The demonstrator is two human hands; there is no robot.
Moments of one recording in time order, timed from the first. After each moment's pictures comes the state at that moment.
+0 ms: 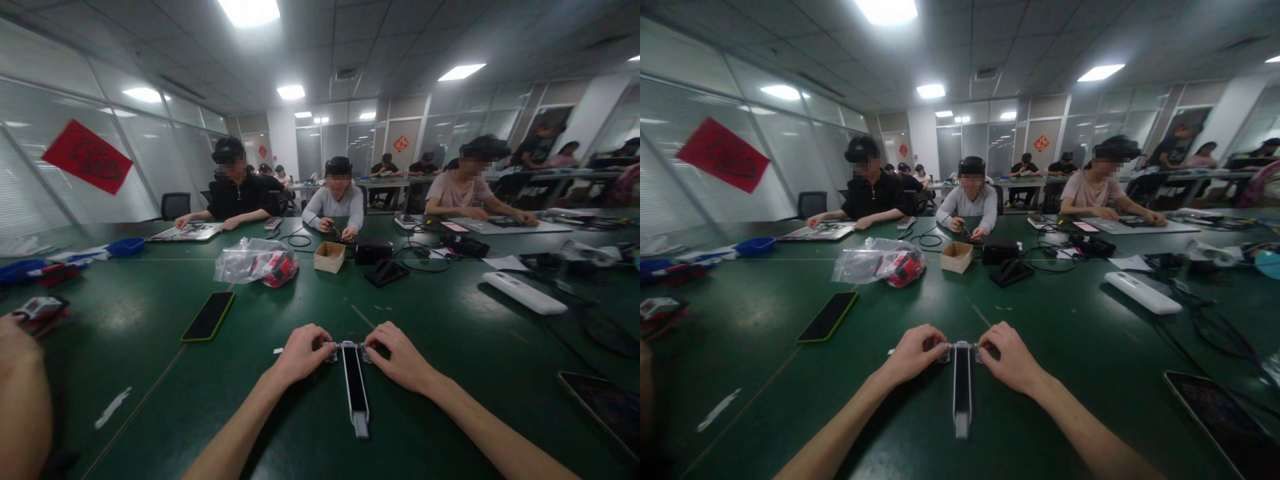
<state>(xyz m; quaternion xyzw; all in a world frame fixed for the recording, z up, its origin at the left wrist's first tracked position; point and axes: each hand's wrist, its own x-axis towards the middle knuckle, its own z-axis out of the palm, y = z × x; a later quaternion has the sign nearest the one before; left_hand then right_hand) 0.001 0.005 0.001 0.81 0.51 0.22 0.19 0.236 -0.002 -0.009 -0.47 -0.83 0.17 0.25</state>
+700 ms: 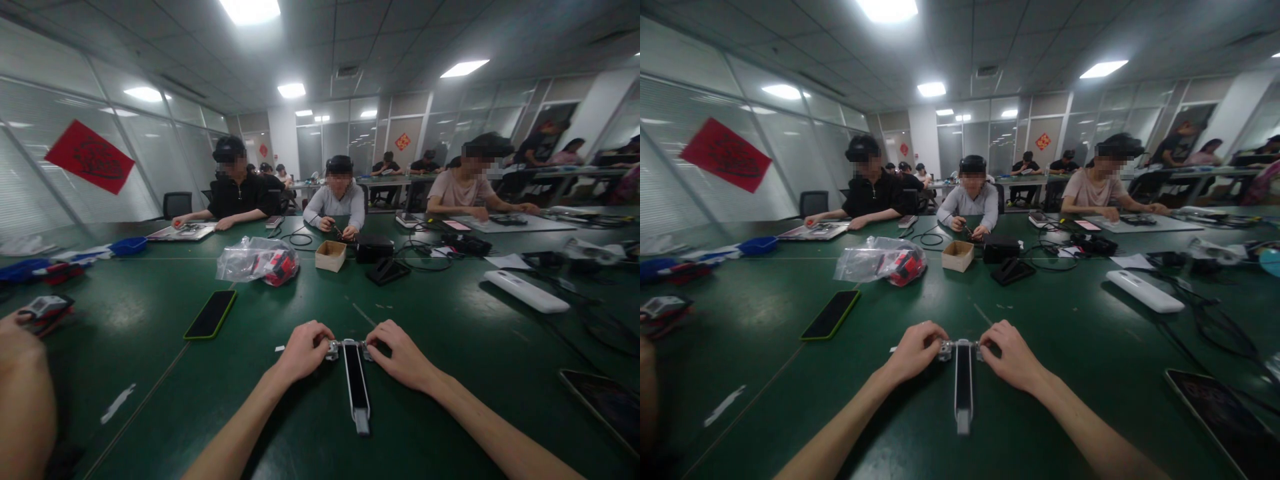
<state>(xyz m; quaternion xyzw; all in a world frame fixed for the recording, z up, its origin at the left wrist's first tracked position) 0.002 0.004 -0.003 0.81 0.50 0.25 0.16 0.236 -0.002 -0.009 -0.47 -0.83 0.18 0.25</state>
